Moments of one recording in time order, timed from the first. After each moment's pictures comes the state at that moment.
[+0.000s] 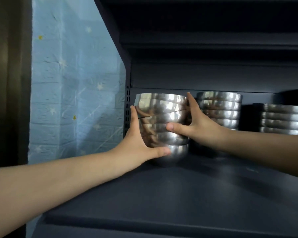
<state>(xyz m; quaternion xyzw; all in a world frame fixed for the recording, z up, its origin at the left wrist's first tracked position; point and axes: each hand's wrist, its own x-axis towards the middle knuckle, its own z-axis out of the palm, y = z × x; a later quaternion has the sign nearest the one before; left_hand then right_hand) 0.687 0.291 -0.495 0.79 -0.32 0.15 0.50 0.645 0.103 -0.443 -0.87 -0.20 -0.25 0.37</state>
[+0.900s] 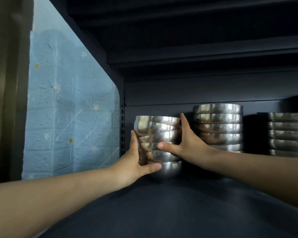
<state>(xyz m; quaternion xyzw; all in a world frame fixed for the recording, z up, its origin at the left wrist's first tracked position) 0.733 0.273 -0.485 0.85 -0.31 0.11 0.40 0.708 0.089 -0.452 -0.86 -0.18 -0.27 0.39</state>
